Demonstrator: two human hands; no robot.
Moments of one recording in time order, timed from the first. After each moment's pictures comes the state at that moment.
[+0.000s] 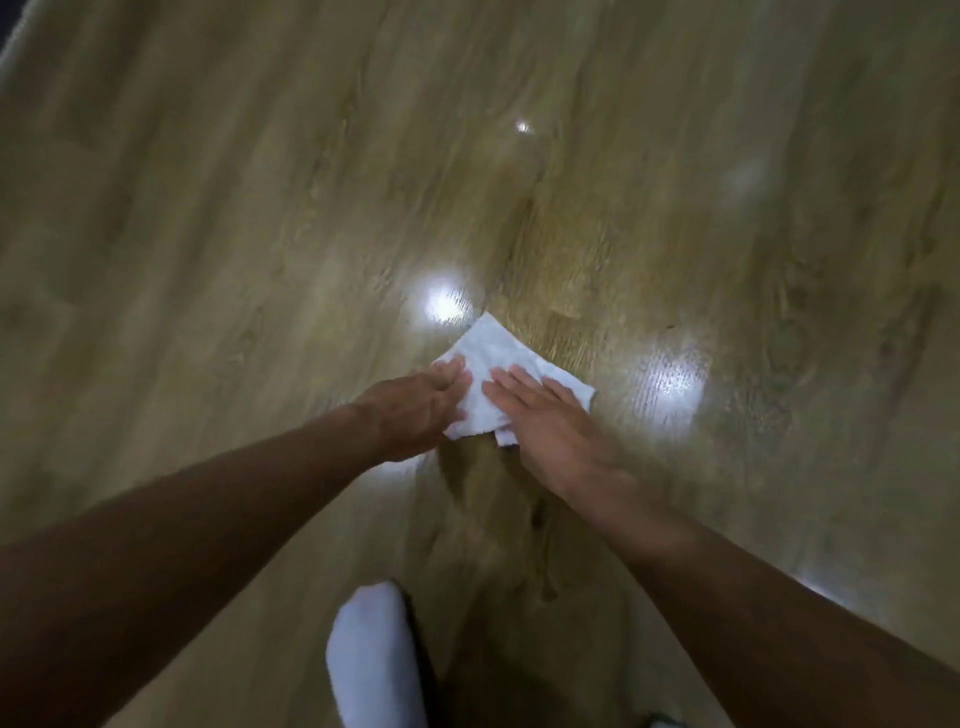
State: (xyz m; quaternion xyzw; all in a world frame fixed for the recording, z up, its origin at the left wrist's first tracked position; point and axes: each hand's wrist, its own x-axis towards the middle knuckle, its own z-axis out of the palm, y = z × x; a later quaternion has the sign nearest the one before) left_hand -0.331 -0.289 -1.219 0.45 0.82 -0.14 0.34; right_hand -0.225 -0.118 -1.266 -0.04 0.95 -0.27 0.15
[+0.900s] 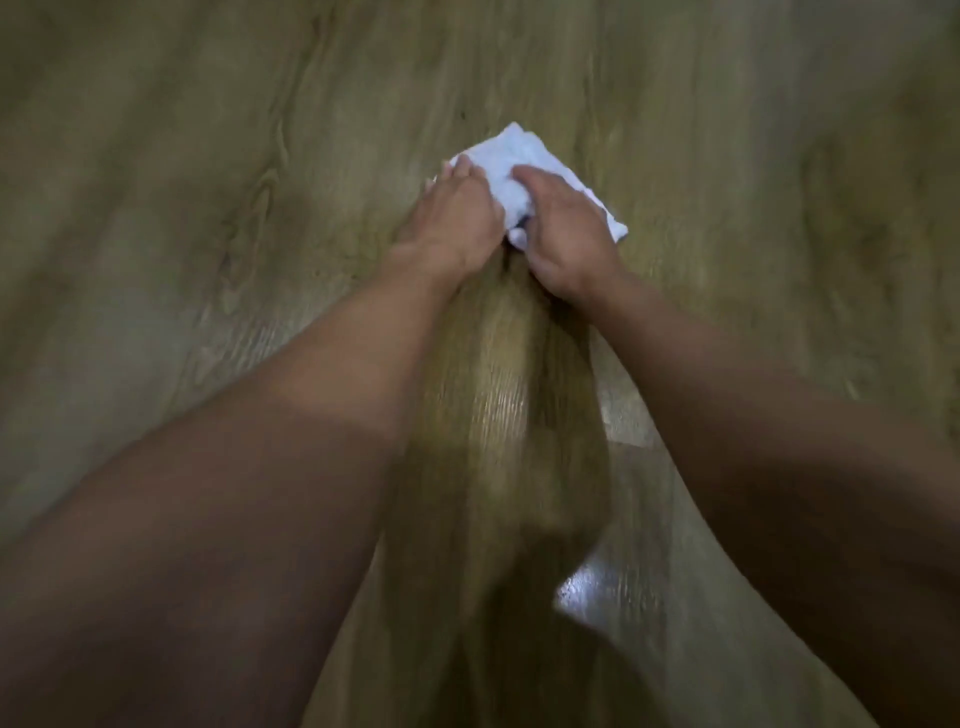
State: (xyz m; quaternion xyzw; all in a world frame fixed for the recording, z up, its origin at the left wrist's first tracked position) left_hand -0.602 -0.129 -1.284 0.31 0.92 0.16 0.17; right_hand -0.513 -0.027 -1.286 0.19 0.95 -0.23 -0.03
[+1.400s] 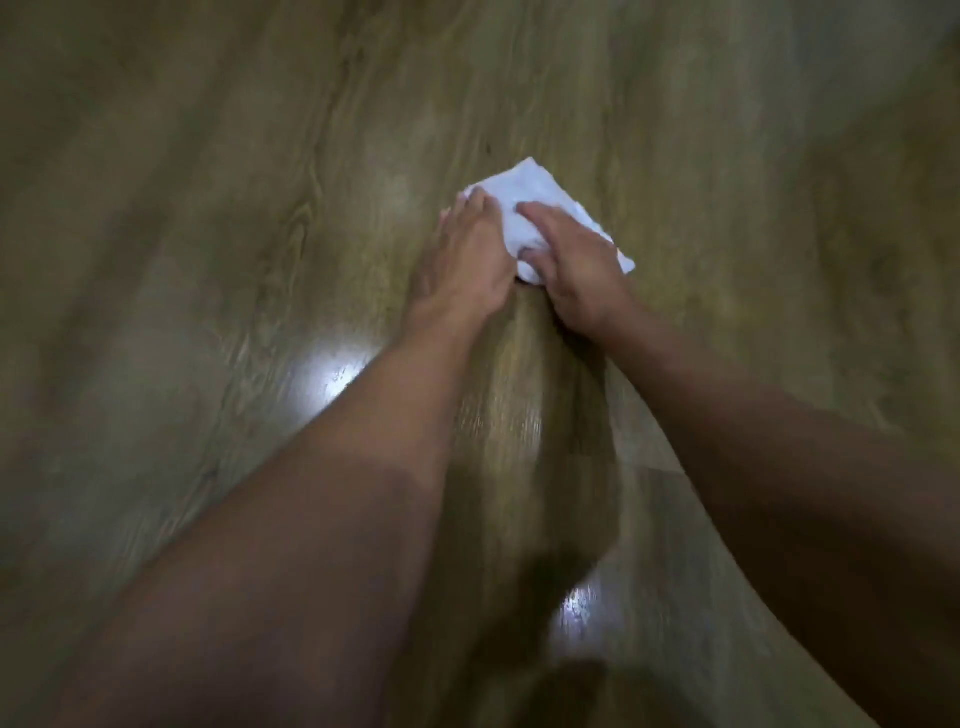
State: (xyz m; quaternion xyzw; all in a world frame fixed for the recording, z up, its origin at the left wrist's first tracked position) left_hand -0.600 -0.147 -1.285 0.31 0.91 0.21 0.15; right_hand -0.516 -0.042 -1.288 0.15 0.95 -0.27 -0.07
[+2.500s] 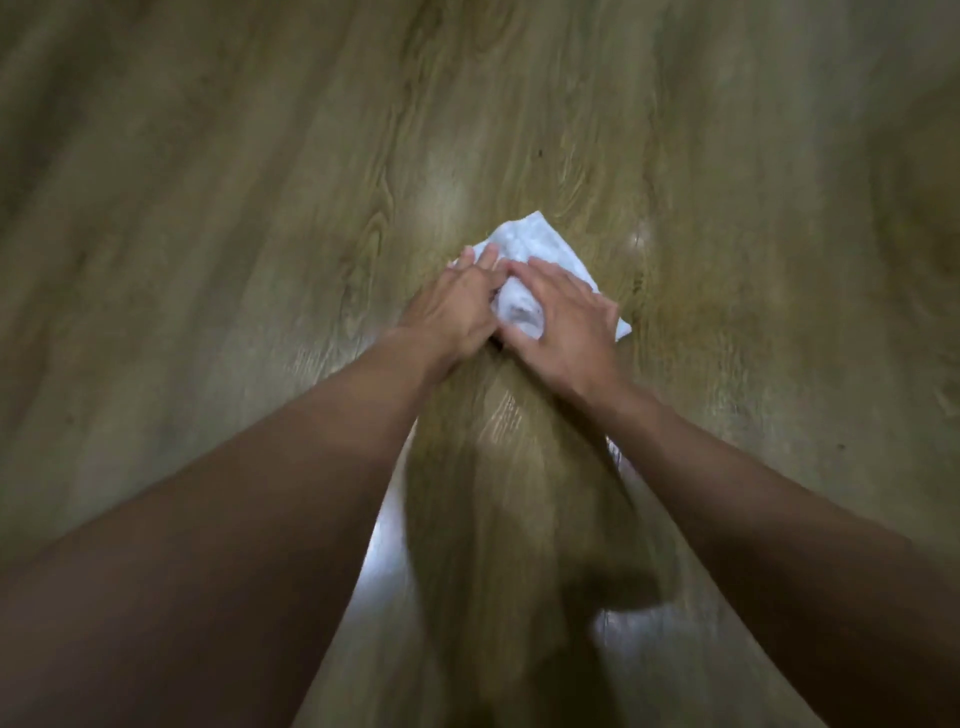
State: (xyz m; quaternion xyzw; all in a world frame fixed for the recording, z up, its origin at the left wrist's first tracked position) left_hand -0.607 -0.237 -1.286 0.39 0.88 0.13 0.24; right_hand -0.494 -0.140 -1.295 0.21 0.94 -0.26 -0.06
